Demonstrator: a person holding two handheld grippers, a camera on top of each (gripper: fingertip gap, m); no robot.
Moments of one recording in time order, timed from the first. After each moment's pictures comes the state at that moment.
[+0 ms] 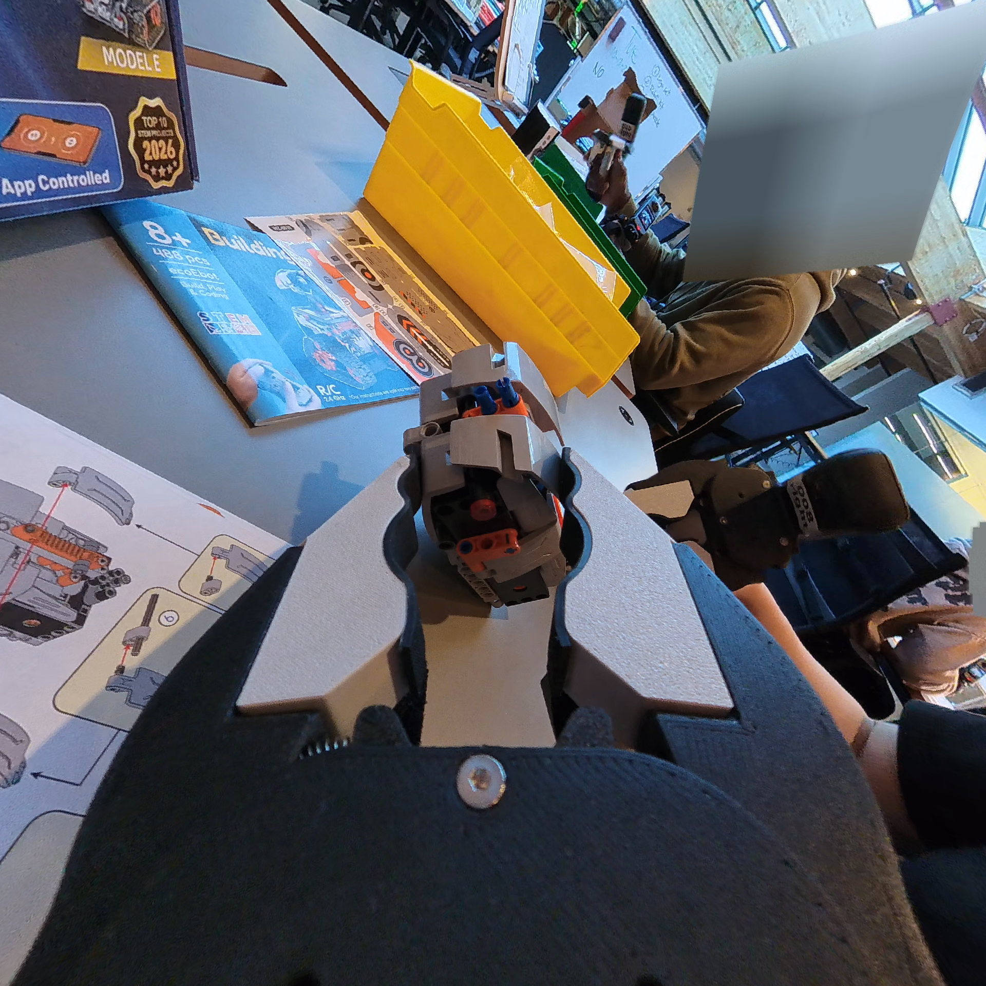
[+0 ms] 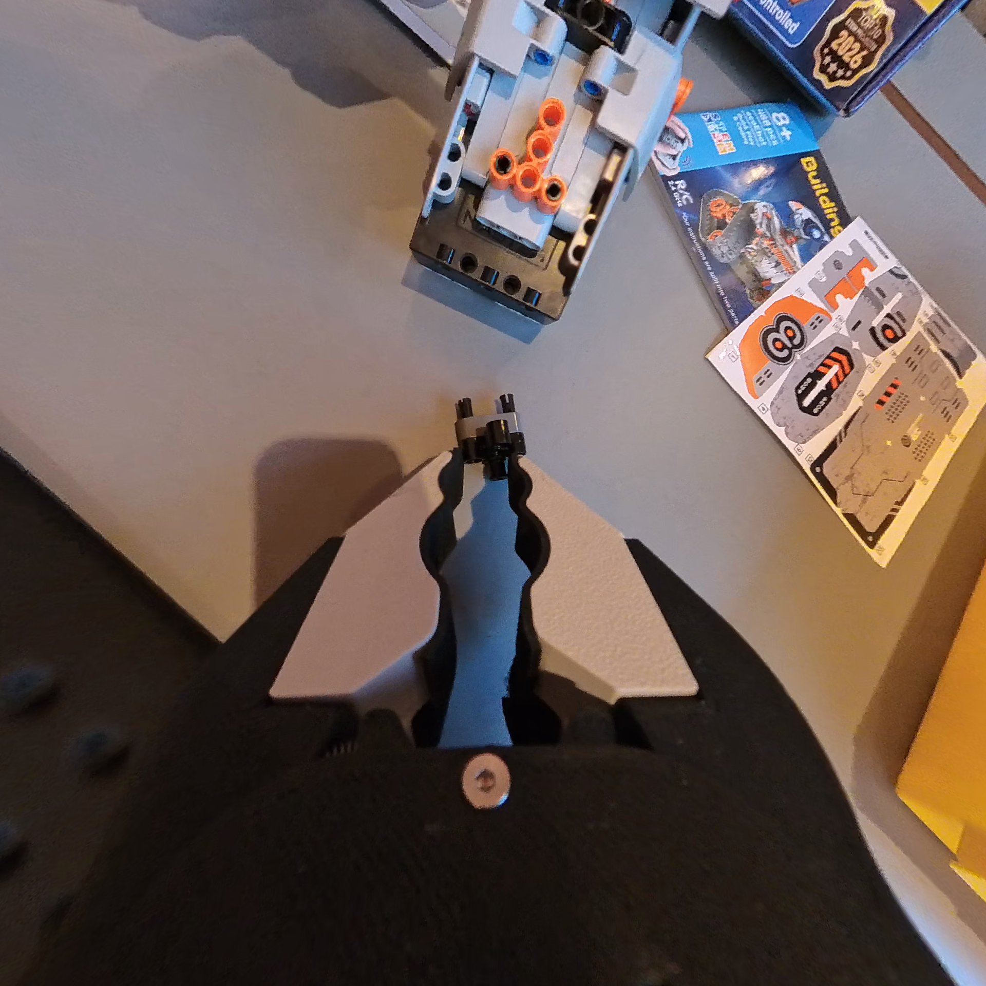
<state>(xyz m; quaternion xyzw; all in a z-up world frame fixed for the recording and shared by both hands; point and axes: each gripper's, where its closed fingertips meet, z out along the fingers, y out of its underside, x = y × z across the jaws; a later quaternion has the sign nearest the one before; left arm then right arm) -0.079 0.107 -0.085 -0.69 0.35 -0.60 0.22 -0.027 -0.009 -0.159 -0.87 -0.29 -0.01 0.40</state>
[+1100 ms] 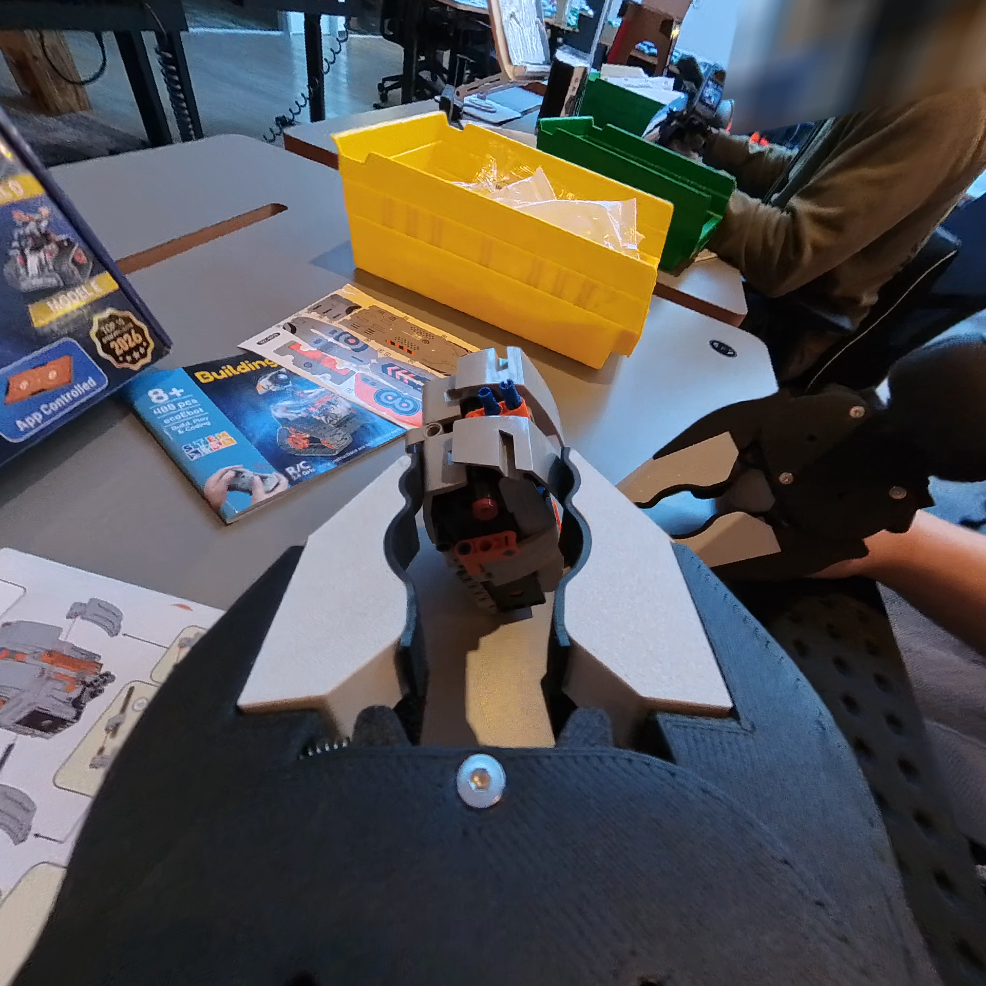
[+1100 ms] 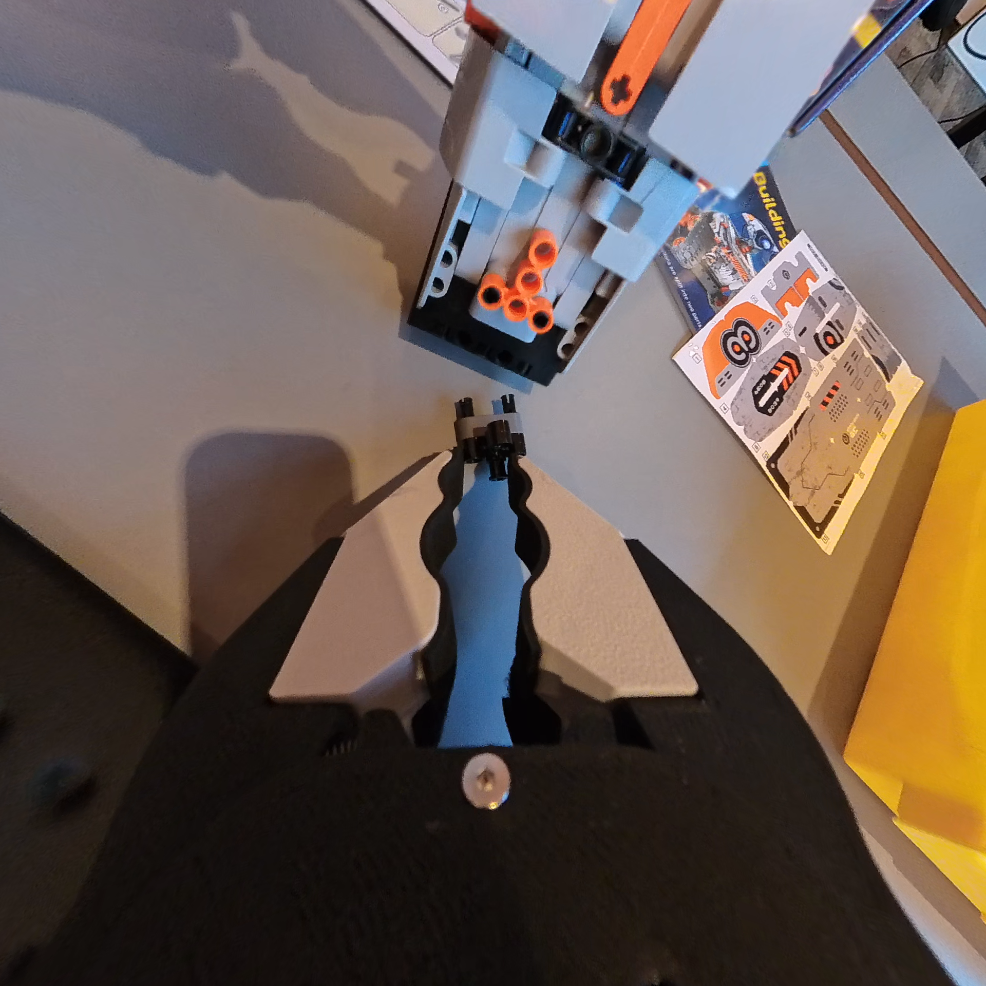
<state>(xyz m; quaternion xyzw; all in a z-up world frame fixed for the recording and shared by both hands) -0.056 0.059 -0.061 -0.65 0.48 -0.46 0.38 -0.021 -0.006 -0.158 -0.86 -0.29 -0.06 0.41</state>
